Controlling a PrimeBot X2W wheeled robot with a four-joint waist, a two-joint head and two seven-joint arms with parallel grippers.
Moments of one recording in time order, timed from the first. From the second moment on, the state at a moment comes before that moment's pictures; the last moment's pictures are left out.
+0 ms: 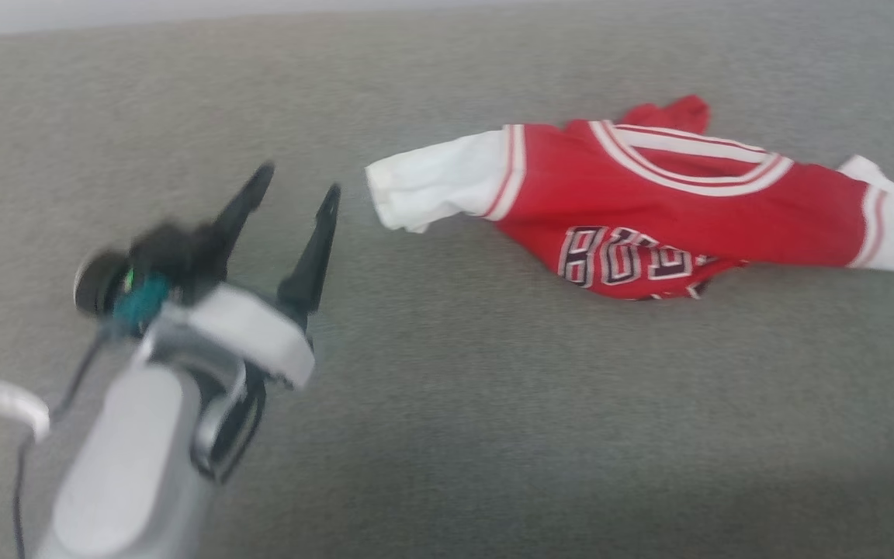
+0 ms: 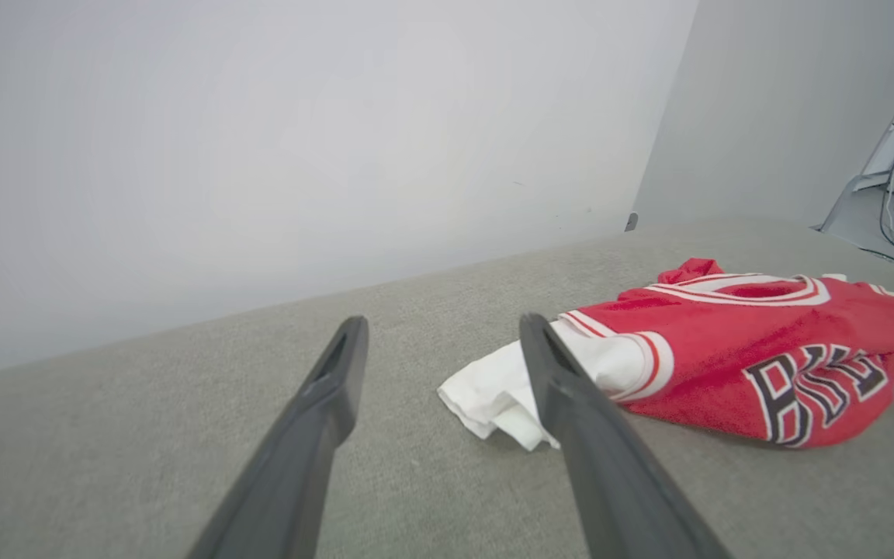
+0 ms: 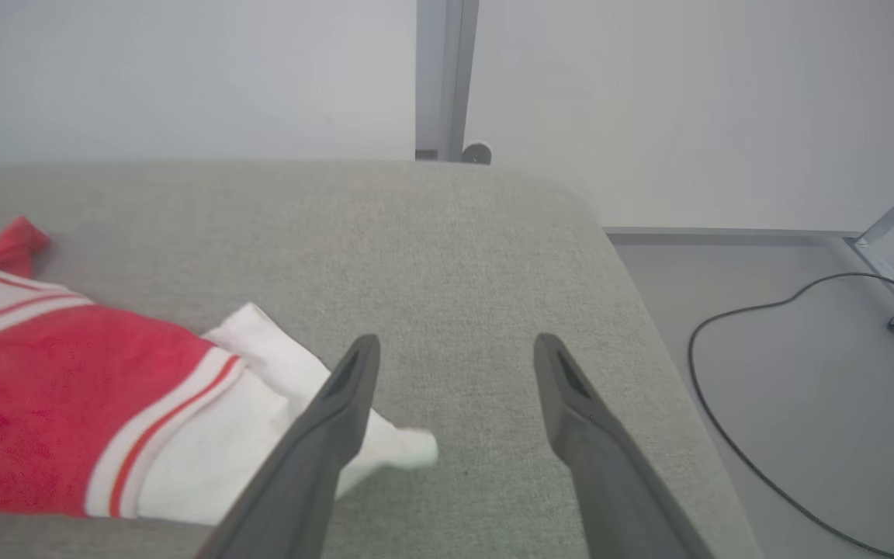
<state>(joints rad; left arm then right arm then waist) -0.42 0.24 -0.21 0.11 -0.30 -0.11 -0.04 -0.68 -0.87 0.61 0.81 1.04 0.13 -0.26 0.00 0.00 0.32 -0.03</state>
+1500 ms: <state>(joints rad) -1.12 0.55 -0.42 0.77 -0.80 -0.05 0.52 -0.31 -0.55 0.10 0.24 0.73 0.13 -0.26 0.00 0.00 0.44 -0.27</state>
